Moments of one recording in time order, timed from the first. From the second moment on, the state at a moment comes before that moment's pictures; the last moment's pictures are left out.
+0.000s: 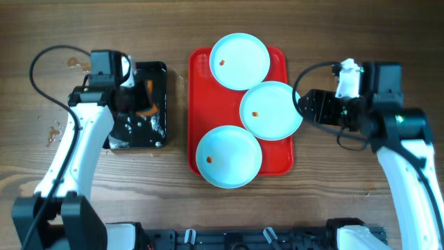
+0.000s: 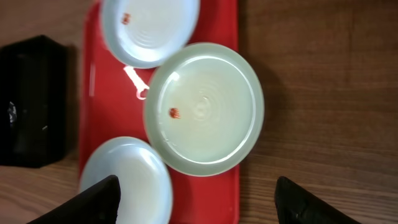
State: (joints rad) left arm -0.02 1.52 1.15 -0.71 0.15 -0.25; right arm 0.03 1.26 1.15 -0.93 -0.29 0.19
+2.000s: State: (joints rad) left arm -0.44 2.01 1.30 -0.04 0.18 -0.63; right arm 0.18 2.18 1.53 -0.53 -0.22 0.15
